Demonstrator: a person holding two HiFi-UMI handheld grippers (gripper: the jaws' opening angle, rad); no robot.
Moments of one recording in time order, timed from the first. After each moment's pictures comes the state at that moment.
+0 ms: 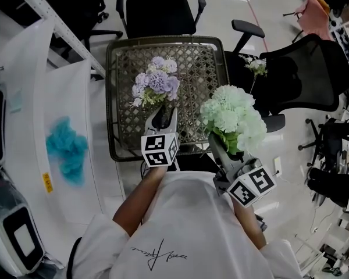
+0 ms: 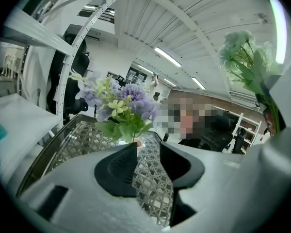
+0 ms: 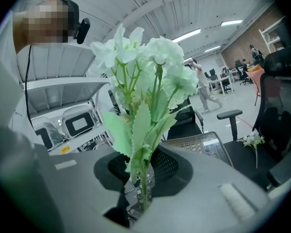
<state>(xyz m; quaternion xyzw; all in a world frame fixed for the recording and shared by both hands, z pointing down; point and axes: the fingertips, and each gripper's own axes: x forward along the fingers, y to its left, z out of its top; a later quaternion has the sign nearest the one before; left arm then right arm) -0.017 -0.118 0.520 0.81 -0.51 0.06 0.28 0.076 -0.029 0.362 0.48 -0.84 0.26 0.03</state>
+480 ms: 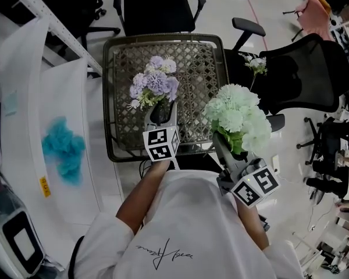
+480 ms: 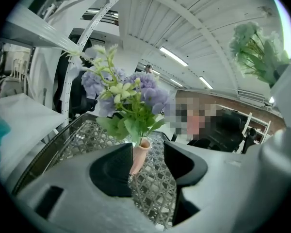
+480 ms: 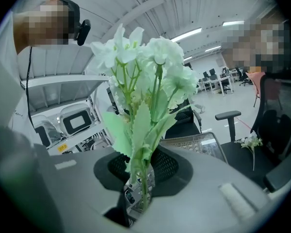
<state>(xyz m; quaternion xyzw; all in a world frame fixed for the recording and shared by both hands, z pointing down) -0.018 -0.148 0.542 0.79 -0.54 0.07 0.28 0.088 -0.046 0.363 0.48 -0.83 0.26 0.05</state>
